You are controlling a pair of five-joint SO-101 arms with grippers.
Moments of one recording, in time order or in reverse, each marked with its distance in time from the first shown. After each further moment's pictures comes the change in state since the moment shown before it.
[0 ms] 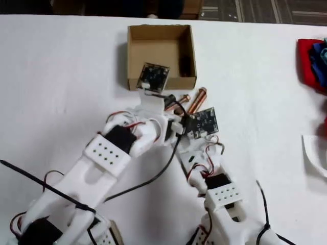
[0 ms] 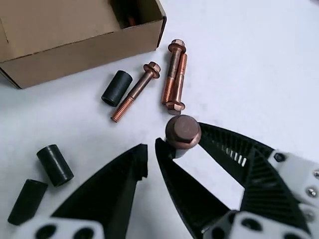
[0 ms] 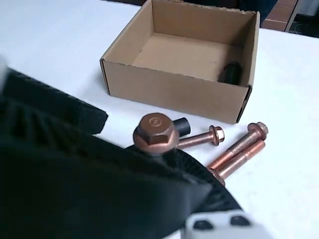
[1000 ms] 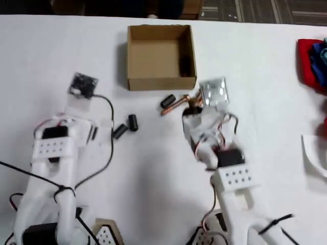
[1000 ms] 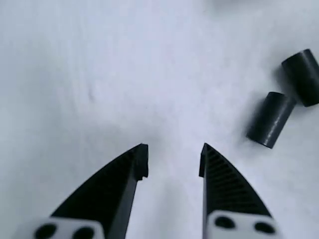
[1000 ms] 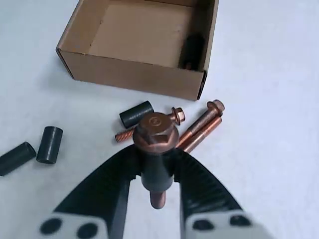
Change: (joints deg) left arm -41.1 0.0 18.8 -4.6 -41.0; right arm 7.2 5.5 -31.6 41.2 1.2
